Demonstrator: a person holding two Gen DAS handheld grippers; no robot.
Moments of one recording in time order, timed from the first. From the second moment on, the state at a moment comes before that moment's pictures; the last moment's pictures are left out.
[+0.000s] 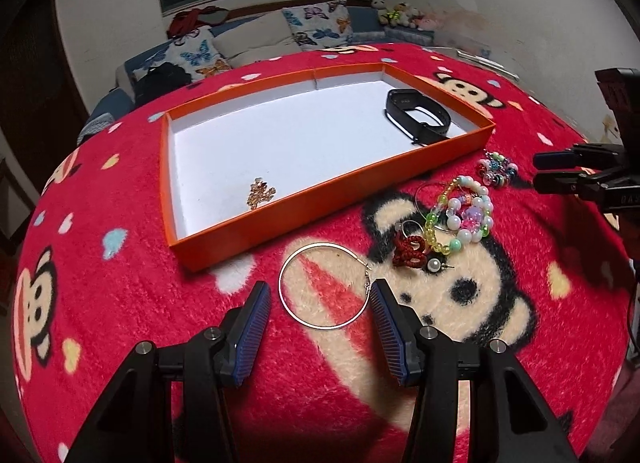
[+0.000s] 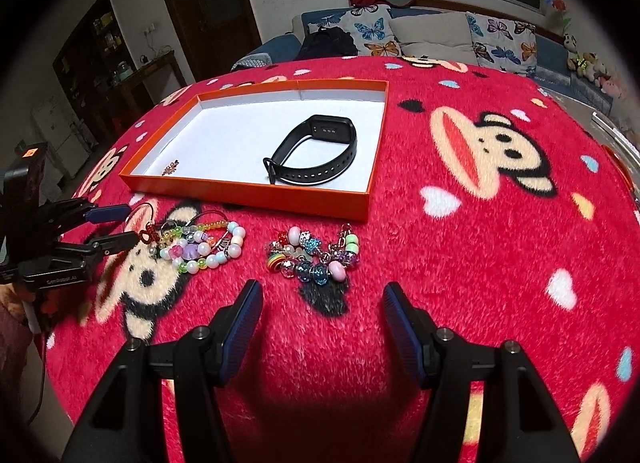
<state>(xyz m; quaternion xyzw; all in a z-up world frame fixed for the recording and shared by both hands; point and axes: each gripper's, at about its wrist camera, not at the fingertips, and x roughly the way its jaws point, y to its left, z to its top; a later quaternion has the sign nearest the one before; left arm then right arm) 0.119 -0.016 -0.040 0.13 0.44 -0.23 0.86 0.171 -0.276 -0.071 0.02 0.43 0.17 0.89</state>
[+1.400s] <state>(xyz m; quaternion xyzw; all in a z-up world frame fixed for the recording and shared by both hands) 0.120 -0.016 -0.042 0.12 0.43 -0.24 0.86 0.210 -0.281 -0.082 0.04 0.45 0.16 0.88</state>
